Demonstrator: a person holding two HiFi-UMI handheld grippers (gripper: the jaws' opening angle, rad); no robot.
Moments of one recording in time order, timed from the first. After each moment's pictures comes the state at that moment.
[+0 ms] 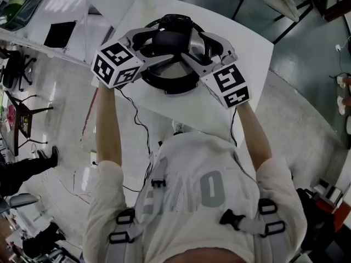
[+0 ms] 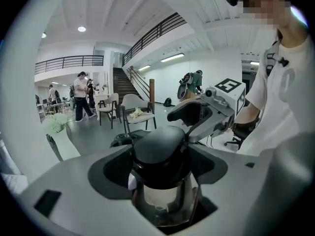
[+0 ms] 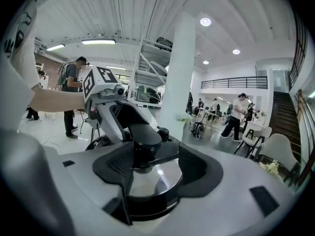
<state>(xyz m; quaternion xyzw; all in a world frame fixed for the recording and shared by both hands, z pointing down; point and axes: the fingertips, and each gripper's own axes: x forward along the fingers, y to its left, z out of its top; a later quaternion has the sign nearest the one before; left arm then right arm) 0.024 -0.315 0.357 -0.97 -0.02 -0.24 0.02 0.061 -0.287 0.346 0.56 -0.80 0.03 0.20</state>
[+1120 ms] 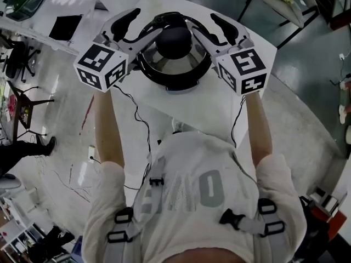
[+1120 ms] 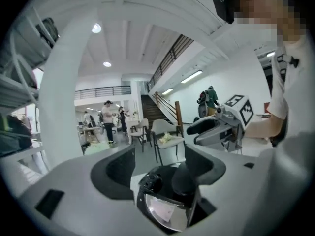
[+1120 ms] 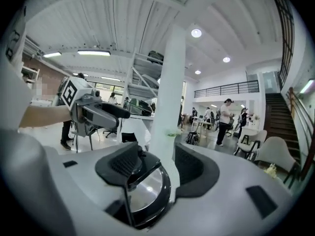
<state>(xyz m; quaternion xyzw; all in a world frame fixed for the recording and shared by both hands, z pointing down) -0.003 -0.352 0.267 -0.98 0.15 -0.10 0.07 0.095 -0.305 0.289 0.59 -0.80 0.00 0.13</state>
